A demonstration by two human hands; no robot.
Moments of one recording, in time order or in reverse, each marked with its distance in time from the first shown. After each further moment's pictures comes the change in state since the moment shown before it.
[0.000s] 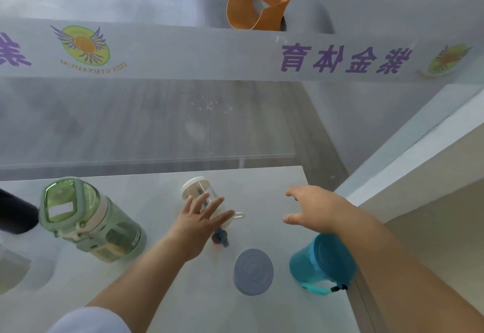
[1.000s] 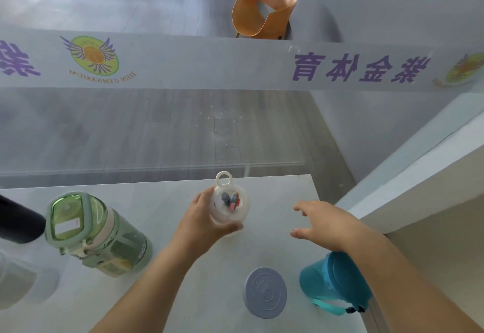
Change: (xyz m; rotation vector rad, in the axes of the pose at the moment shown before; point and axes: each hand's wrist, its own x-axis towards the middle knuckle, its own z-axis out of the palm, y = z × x) left_hand 0.008 0.002 -0.030 -1.002 0.321 -0.426; right_hand 0.010 -0.002 0.007 0.040 -0.038 0.050
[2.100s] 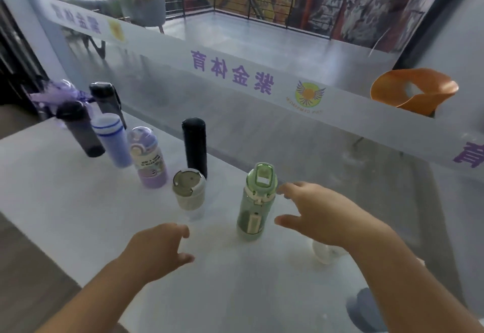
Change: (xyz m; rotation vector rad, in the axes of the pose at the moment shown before) left_hand -0.245 -0.086 -0.175 0.612 0.124 -0.478; right_hand -0.105 -0.244 -0.030 -0.363 0.207 -0.758
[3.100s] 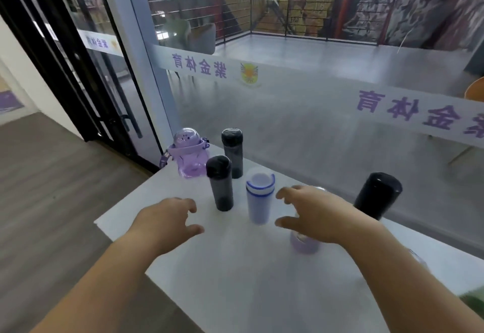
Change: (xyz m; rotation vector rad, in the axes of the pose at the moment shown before) left_hand 0.082 -0.394 -0.181 0.040 0.153 -0.148; right_hand 0.284 -0.339 0.002 0.046 0.004 -0.097
